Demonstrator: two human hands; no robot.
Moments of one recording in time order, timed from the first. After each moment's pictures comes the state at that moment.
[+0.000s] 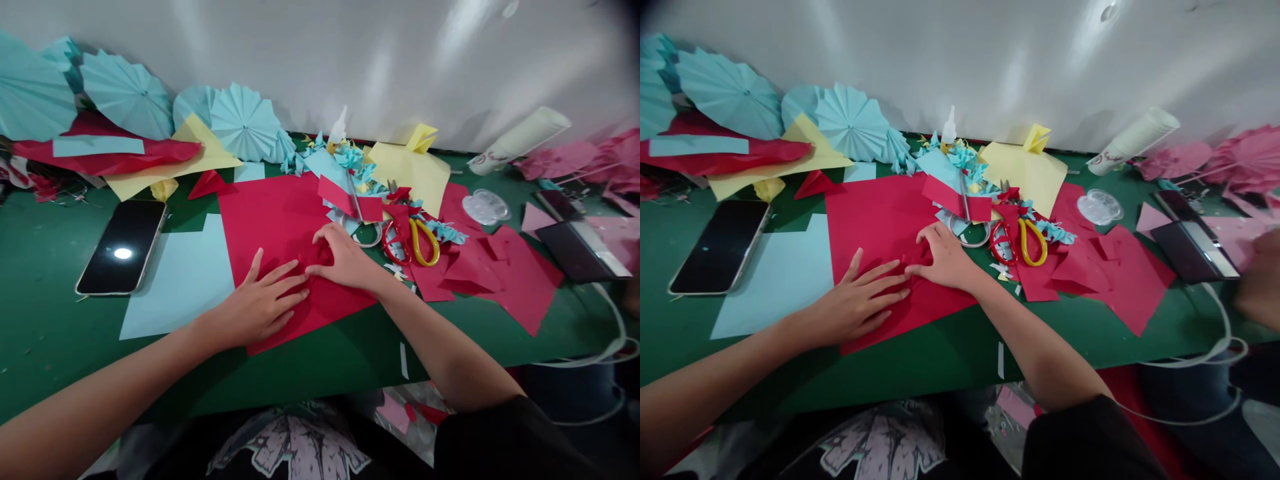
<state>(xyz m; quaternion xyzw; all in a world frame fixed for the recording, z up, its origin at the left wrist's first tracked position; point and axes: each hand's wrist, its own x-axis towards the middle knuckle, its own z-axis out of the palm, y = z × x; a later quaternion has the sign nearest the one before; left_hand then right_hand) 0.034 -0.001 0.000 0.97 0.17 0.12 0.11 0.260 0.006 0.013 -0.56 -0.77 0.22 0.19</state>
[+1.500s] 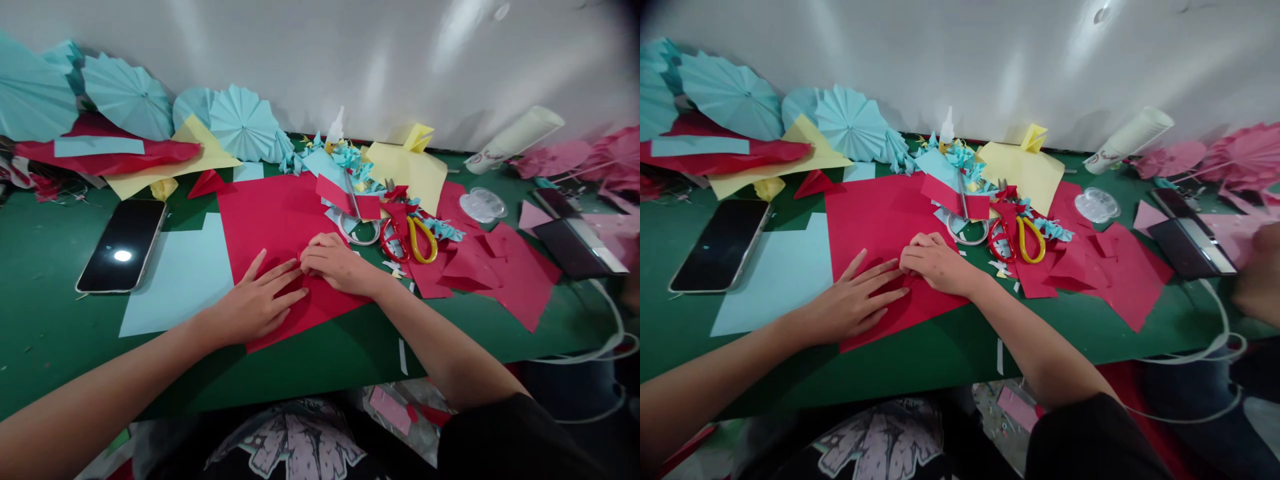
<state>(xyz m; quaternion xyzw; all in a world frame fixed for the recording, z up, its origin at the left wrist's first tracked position) 0.033 -0.003 0.001 0.98 0.16 0.11 0.08 0.259 0.001 0.019 -0.36 -0.91 0.14 0.12</state>
